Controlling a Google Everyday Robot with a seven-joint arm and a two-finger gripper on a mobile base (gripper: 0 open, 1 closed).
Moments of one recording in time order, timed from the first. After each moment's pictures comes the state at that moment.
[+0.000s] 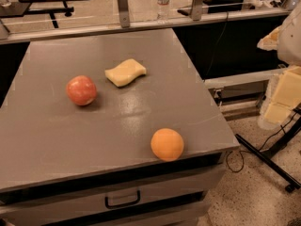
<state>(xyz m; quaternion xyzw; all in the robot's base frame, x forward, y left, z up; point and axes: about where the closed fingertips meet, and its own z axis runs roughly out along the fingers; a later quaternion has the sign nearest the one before) 0.438 -0.217 0.977 -0.60 0.78 -0.03 0.16</state>
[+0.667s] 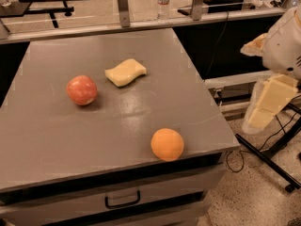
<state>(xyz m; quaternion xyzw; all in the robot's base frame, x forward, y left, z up) 0.441 -0.191 0.963 -0.62 0.76 0.00 0.19</state>
